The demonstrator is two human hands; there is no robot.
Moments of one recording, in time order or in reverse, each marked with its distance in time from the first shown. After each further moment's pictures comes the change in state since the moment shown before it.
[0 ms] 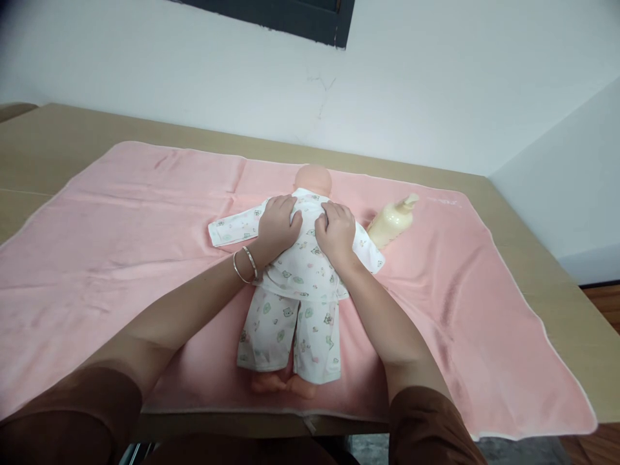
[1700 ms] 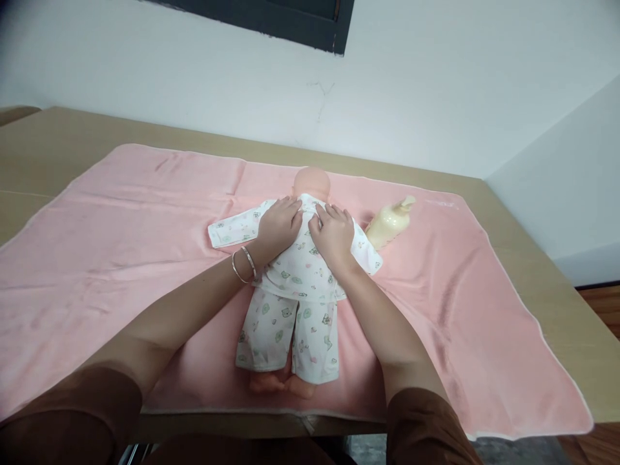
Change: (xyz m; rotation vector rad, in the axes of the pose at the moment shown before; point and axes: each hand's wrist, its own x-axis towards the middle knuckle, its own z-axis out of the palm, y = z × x) left_hand 0.004 -0.001 -0.001 0.012 -0.057 0.088; right_hand 0.002 -0.013 -0.006 -0.194 -0.148 0.044
